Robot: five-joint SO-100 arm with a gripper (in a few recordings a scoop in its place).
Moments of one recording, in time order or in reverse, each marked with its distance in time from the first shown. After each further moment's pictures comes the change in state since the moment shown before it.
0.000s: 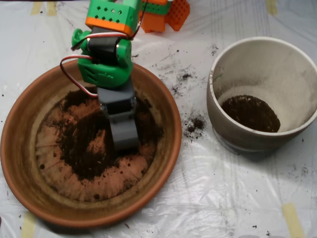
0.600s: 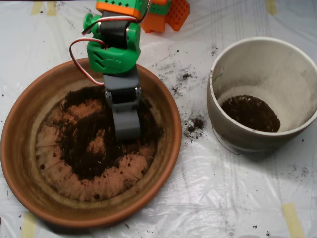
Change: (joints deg) arm -0.2 11.2 15.6 -11.2 2.1
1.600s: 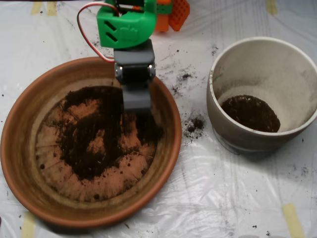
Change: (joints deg) arm -7.9 14.1 -8.5 14.9 12.1
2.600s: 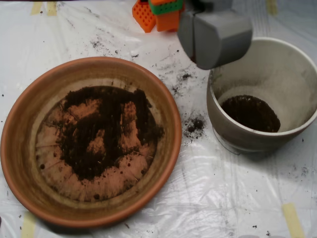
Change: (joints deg) arm -25.9 -2.1 -45.9 22.2 3.9
